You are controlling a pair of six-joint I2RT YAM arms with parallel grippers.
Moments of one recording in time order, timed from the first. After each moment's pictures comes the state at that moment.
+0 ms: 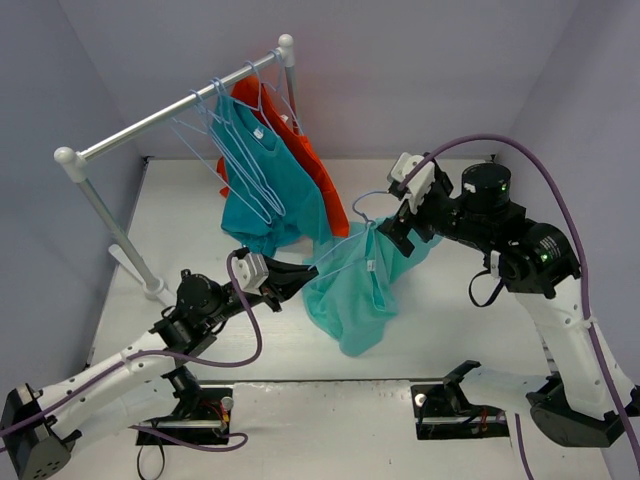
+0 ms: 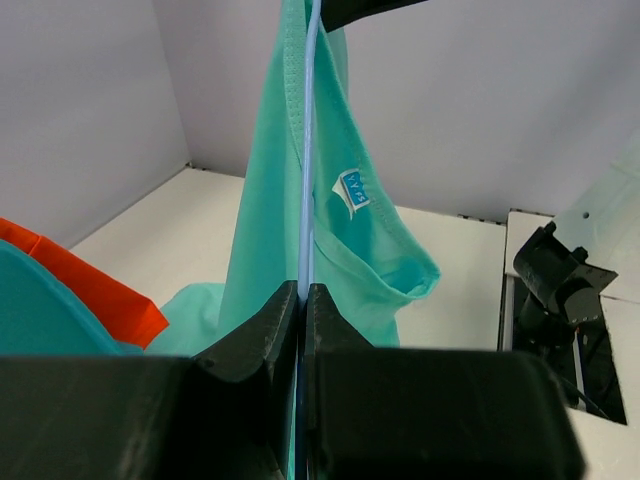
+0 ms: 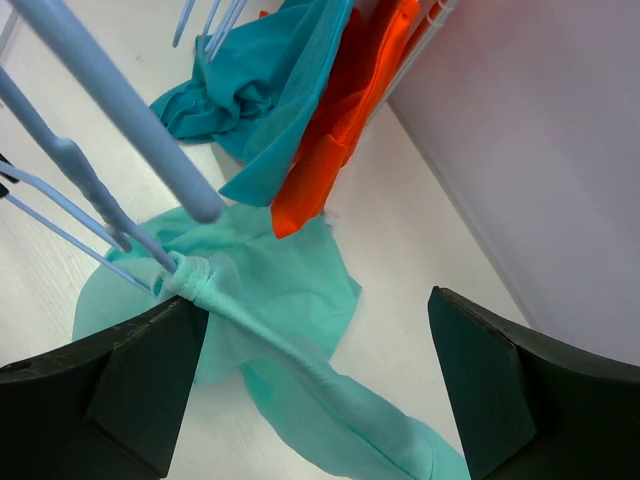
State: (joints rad) left arm -0.85 0.79 0.55 0.50 0.33 -0.05; right arm 0.58 1.13 1.65 -0.89 -0.21 -0.50
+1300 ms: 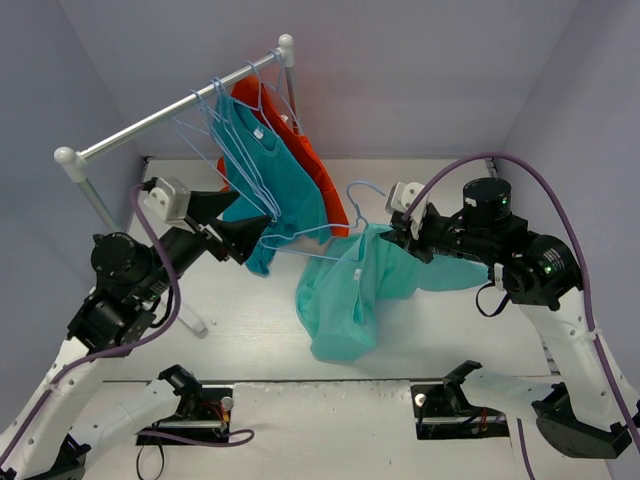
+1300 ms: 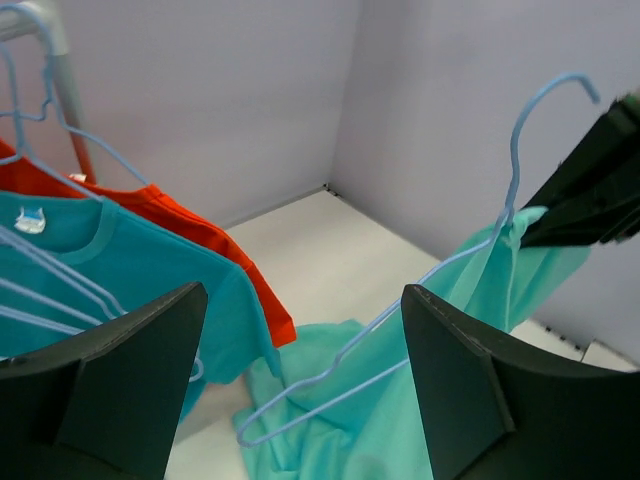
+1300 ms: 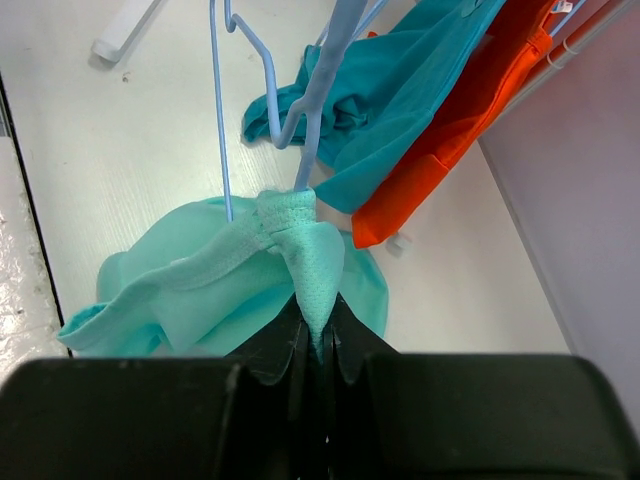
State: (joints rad) left arm -0.63 0.77 1.14 -0.17 0.16 -0.16; right arm 0.58 1.06 1.56 -0.93 -0.44 -0.57
